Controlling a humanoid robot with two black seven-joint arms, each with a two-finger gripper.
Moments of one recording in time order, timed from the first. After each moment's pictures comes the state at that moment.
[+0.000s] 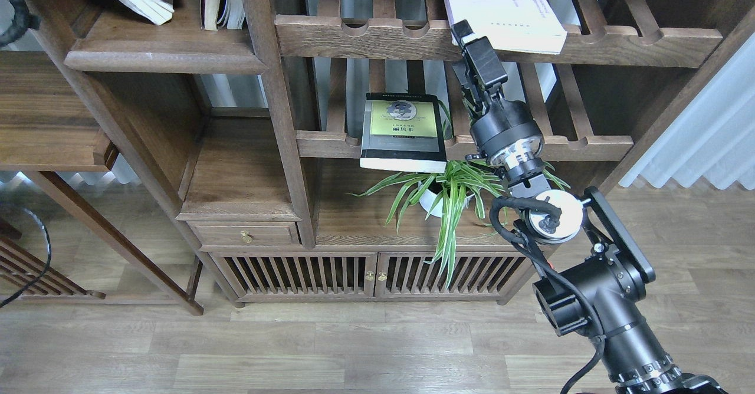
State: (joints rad) left arm -1.06 0.40 -1.11 -0.56 -0.03 -0.49 0.09; right arm 0.37 0.01 1.26 1.36 -0.03 0.11 0.04
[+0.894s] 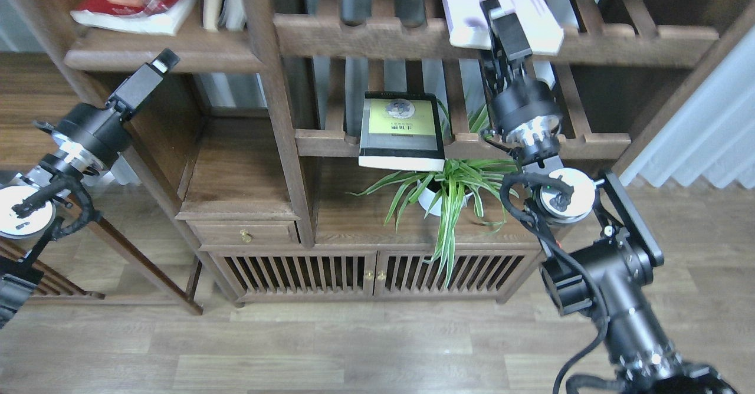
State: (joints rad) left arm -0.56 0.43 -1.11 -0.97 -0.06 -0.49 0.10; right arm 0.41 0.01 1.36 1.36 -0.01 0.07 0.08
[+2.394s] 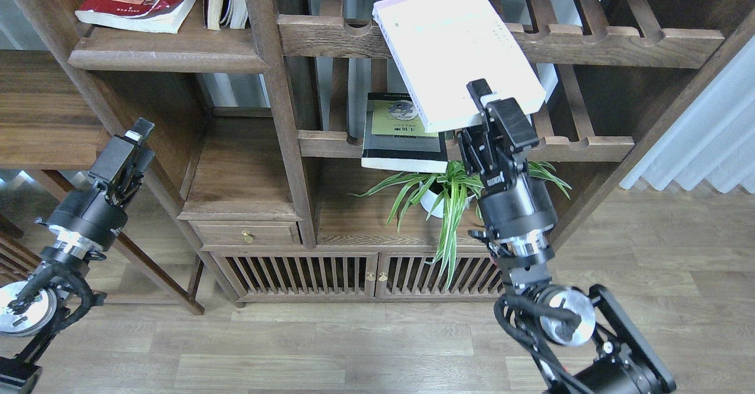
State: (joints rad) left arm -0.19 0.34 -1.18 -1.15 -0.26 -0.49 0.06; right arm -0.13 0.01 1.10 1.68 0.10 0.51 0.12
